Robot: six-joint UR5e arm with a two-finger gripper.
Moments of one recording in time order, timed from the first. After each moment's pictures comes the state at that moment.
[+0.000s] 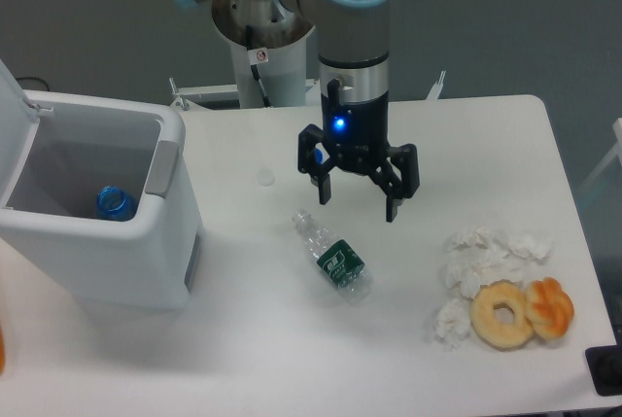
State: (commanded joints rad) arm 2.52 -1.69 -1.75 -0.86 1.46 0.85
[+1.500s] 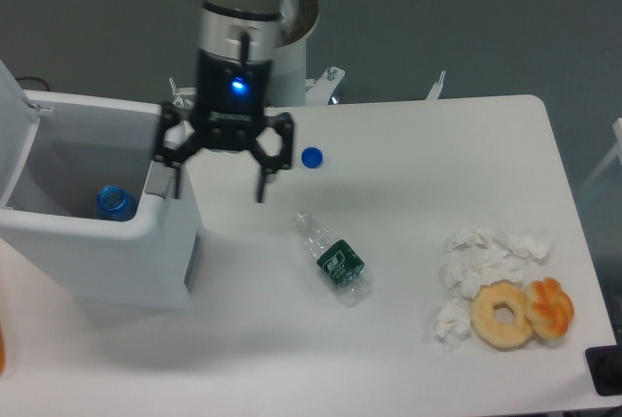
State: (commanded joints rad) arm 2.23 -1.61 -1.63 -0.87 1.20 0.01
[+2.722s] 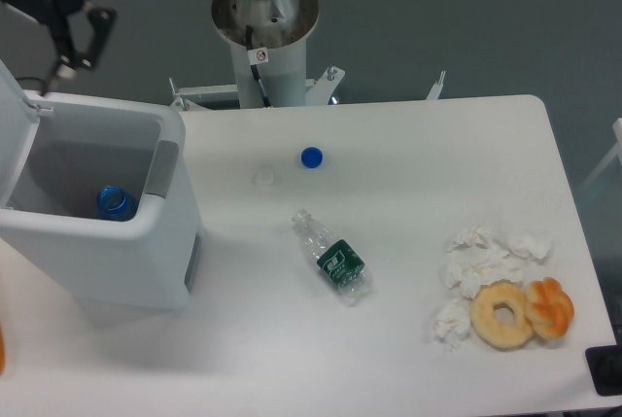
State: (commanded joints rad) arm 2.11 -1.46 -1.59 -0.87 0.82 -0.07
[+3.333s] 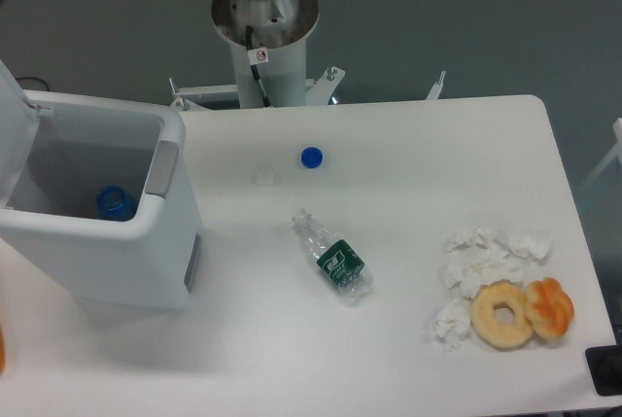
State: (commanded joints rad) arm 2.03 -1.46 -1.58 -0.87 0.65 -0.06
